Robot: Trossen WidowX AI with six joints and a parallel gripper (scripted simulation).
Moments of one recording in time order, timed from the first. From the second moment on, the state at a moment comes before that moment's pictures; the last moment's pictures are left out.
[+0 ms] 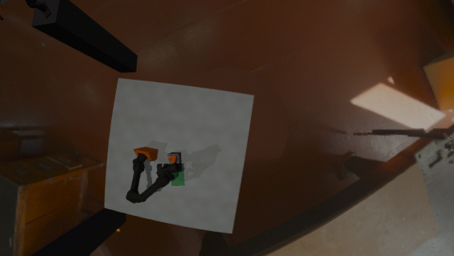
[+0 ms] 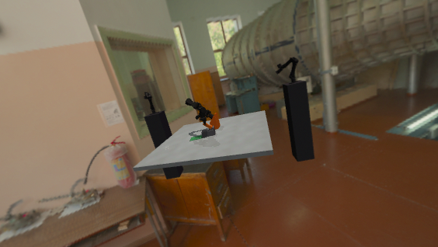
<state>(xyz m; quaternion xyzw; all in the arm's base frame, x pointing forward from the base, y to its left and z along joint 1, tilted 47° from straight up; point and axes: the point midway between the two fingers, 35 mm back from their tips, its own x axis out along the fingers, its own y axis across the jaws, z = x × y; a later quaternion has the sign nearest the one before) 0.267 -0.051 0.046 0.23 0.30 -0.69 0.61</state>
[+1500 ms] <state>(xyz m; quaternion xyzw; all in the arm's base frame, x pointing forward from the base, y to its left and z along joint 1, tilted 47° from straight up) 0.264 -0.137 0.154 0.23 0.30 -0.70 0.61</state>
